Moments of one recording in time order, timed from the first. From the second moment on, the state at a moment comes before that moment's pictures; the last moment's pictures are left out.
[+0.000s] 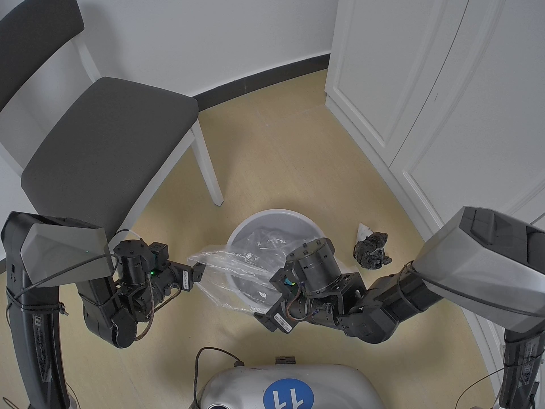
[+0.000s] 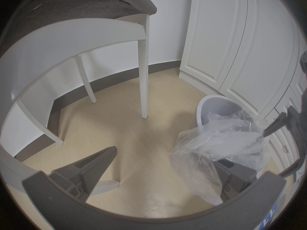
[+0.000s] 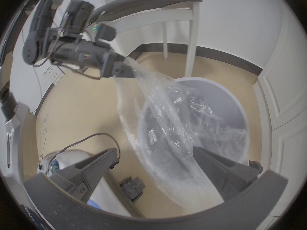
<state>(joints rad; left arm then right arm) -0.27 2.32 -0.56 -1.48 0.05 0.03 0.80 2.26 -1.12 -0.51 -0.13 -0.24</state>
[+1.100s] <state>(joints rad) -0.27 2.33 -0.57 -1.51 0.05 0.03 0.72 2.31 -1.19 -0.53 -0.07 -0.19</state>
